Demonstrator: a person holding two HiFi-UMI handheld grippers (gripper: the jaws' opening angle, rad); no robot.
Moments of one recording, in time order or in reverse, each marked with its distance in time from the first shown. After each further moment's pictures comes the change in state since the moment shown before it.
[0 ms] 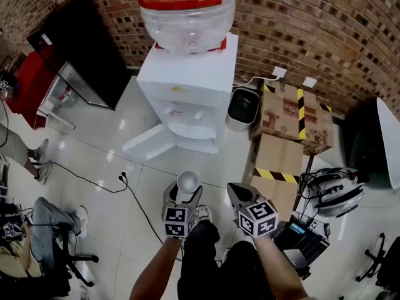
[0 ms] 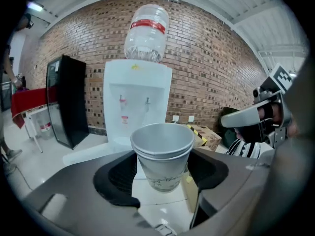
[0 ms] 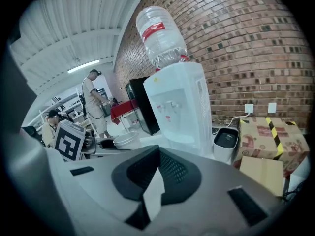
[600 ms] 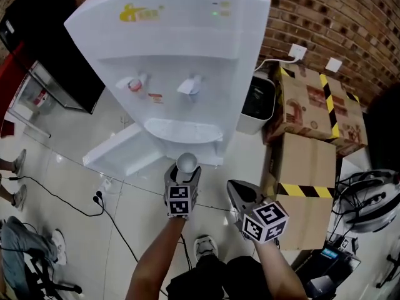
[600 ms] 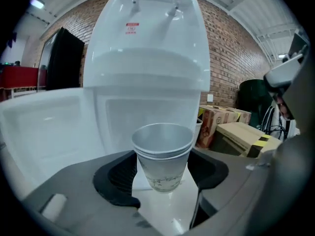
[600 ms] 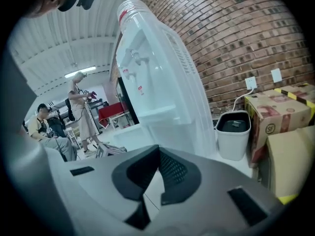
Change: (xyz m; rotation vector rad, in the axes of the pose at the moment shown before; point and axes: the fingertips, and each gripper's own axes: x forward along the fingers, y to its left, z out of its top) left arm 0.306 0.123 -0.165 0.049 -0.059 0.069; right arm 0.198 -0.121 -0.126 0.046 -0.165 0.008
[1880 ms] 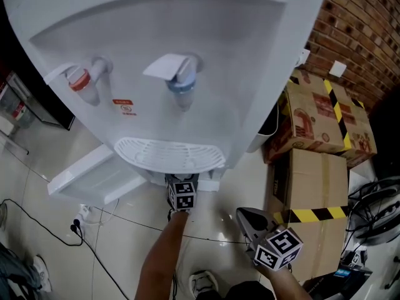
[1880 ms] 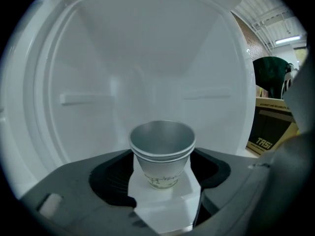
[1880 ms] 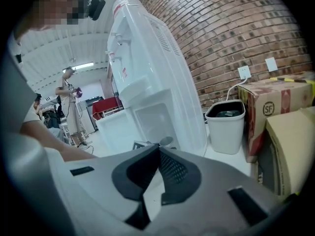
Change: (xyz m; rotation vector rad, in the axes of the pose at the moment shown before) left arm 0.199 0.033 -0.061 0.081 -0.057 0.044; right arm 0.032 -0.073 -0.069 -0.017 -0.004 -0.037
